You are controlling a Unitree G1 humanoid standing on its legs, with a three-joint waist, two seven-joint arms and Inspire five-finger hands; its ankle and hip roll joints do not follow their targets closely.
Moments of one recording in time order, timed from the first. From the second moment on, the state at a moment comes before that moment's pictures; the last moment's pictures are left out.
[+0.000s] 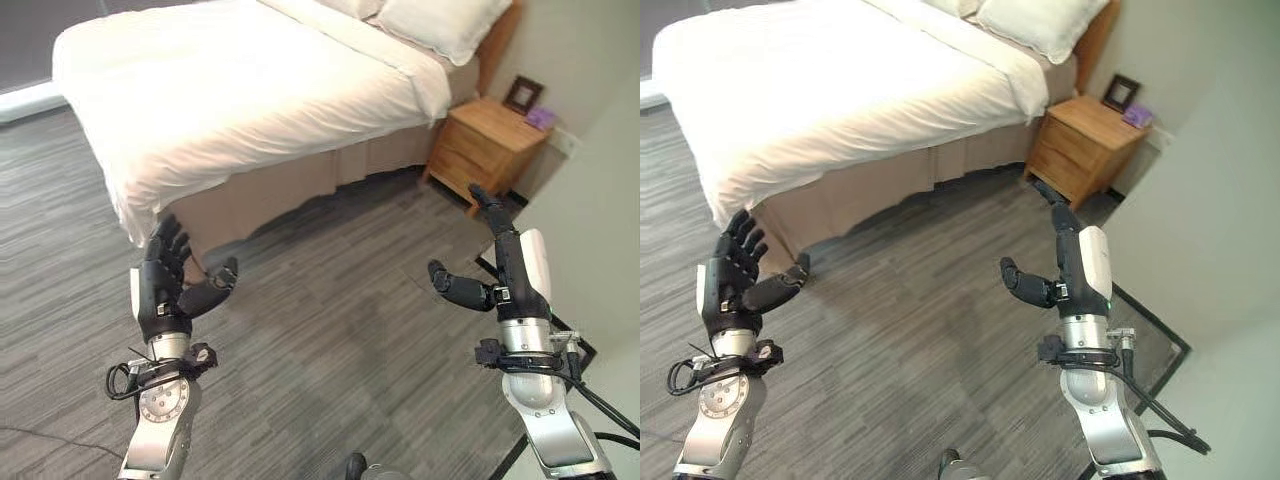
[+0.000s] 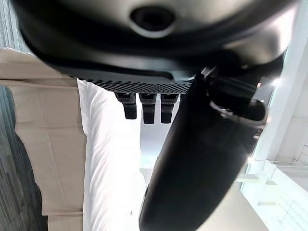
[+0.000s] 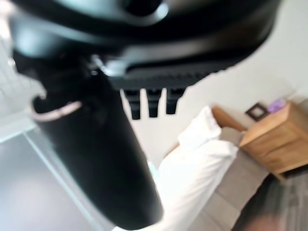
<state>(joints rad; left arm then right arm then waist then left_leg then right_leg) 0.10 0.36 -0.03 -0.11 -0.35 -0.25 0.35 0.05 -0.51 0.01 -0.21 -0.23 -0.16 -0.33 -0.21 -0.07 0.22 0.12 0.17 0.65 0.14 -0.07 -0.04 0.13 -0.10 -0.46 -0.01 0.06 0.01</state>
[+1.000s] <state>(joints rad) 0.24 0.39 -0.02 -0.13 -0.29 -0.21 0.22 0.05 -0.50 0.12 -0.21 0.01 -0.14 -0.11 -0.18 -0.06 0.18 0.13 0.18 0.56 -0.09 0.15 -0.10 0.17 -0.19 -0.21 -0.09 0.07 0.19</state>
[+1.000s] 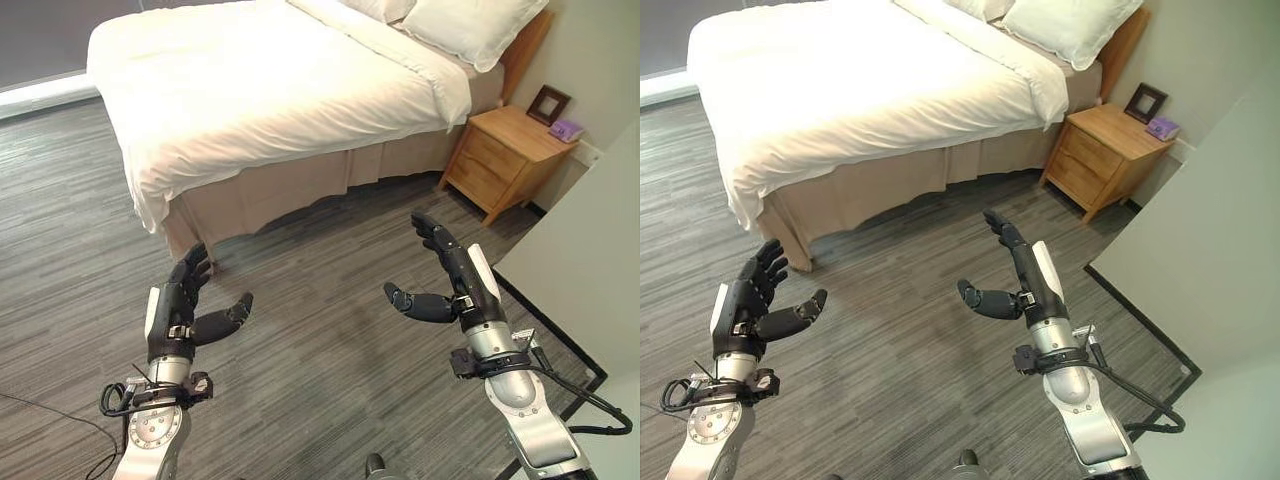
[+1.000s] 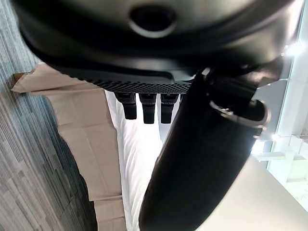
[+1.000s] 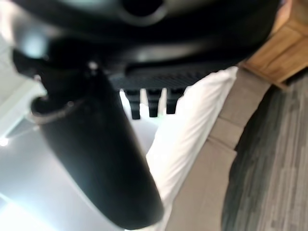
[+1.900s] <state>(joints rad) 0.32 0.38 0.01 -0.05 -0.27 -0.19 0.16 0.05 -0.60 0.29 -0.20 0.01 -0.15 0.03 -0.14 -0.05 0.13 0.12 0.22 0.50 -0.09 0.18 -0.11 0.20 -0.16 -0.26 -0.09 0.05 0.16</state>
